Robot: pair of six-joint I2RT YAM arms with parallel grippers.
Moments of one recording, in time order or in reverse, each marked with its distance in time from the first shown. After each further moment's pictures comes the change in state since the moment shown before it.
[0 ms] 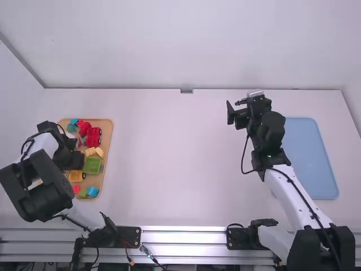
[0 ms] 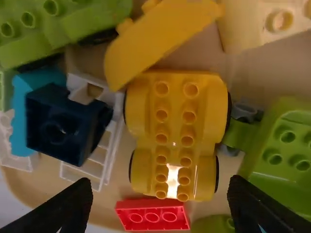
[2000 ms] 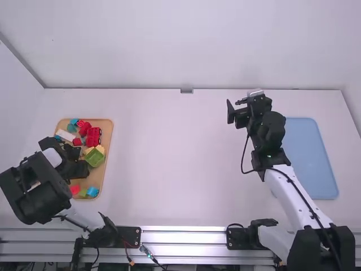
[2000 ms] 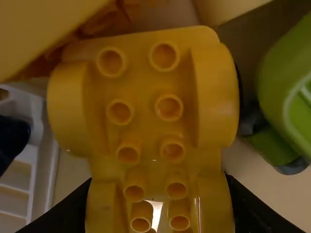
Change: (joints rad) left arm 0.077 -0.001 -0.226 0.304 0.171 0.062; right arm -0.001 0.000 0.000 0.022 -0.005 0.002
